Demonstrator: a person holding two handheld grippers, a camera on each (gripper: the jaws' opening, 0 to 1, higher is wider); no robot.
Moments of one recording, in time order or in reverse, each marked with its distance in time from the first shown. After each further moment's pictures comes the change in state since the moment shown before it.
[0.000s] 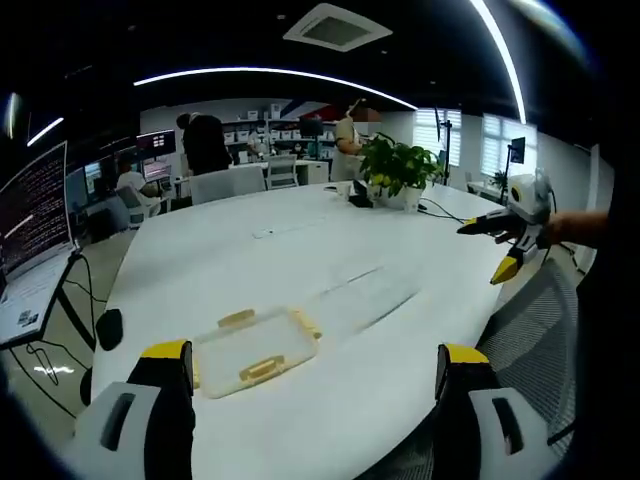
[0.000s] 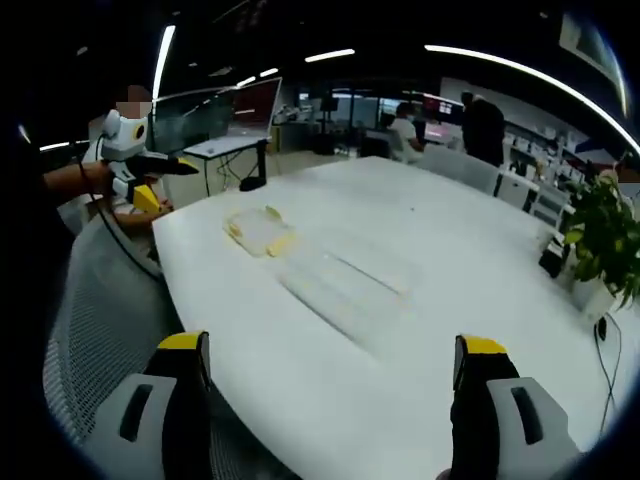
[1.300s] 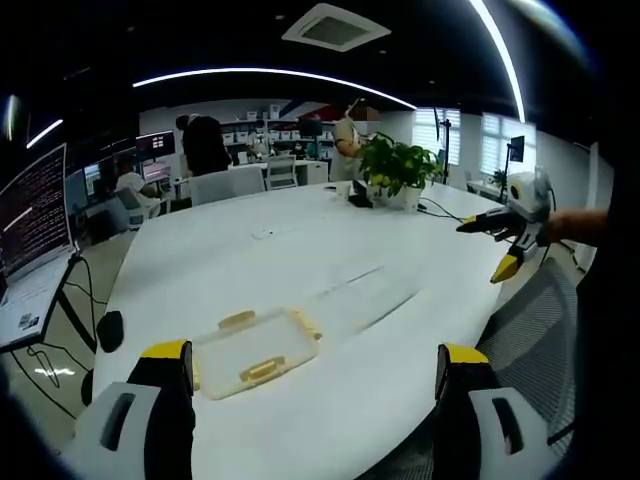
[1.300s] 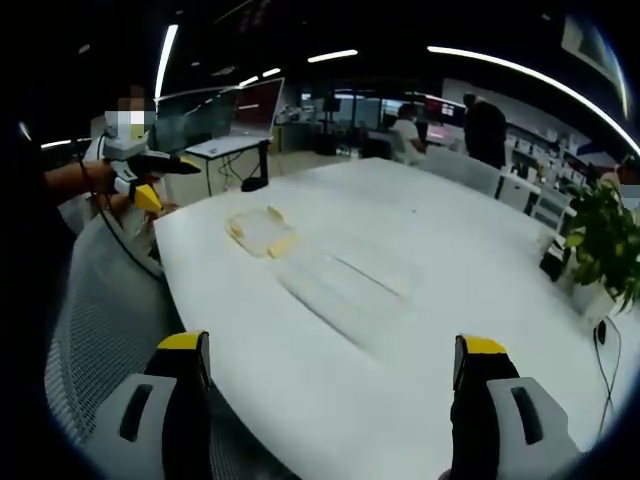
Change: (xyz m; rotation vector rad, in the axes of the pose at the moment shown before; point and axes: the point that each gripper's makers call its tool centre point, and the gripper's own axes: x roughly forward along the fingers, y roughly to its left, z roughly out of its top) left arm -0.001 -0.002 0.005 0.007 -0.002 0.002; right arm -0.001 0.001 0.003 -0.009 -0.003 0.005
